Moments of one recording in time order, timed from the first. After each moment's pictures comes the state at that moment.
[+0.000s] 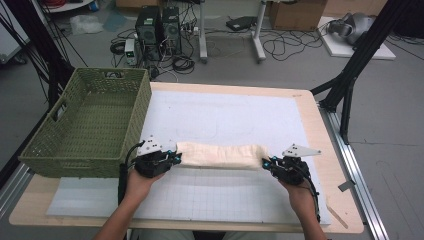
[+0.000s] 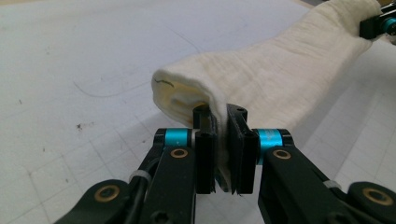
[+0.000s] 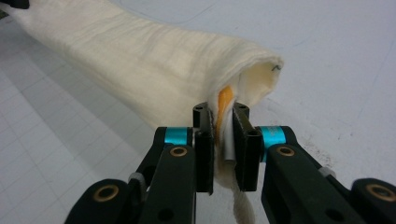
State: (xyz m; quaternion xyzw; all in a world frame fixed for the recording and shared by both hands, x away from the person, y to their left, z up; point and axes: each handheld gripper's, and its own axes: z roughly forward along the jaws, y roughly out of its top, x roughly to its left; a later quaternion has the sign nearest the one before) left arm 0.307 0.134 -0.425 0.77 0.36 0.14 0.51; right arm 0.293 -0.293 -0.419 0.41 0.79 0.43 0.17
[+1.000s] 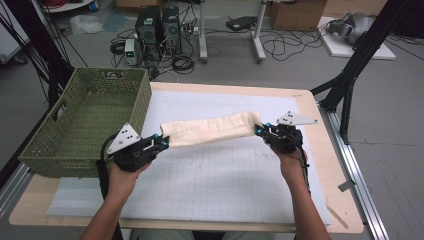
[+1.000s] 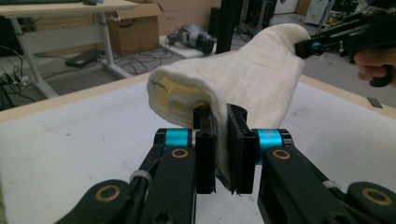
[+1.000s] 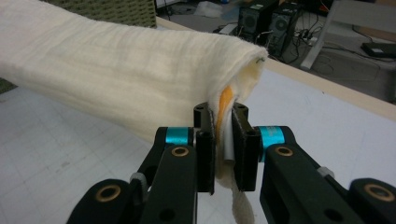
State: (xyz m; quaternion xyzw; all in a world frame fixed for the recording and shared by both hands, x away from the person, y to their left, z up) left arm 0.284 0.162 -0.354 0.71 0.33 0.22 0.58; right arm 0.348 -0.264 -0.356 0.36 0.76 0.48 0.23
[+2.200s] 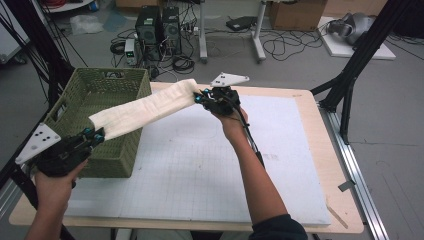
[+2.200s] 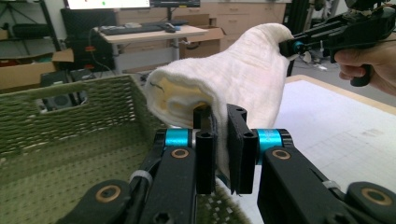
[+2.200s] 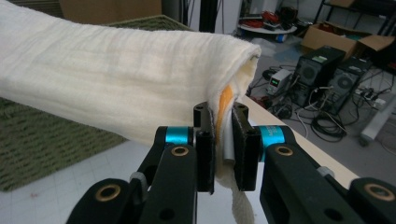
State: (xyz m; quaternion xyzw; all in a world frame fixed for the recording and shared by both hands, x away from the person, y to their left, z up) left arm 0.242 0.285 -0.315 0.65 0.39 0.32 0.56; right arm 0.428 -0.106 -0.307 0.24 0.79 0.53 0.20
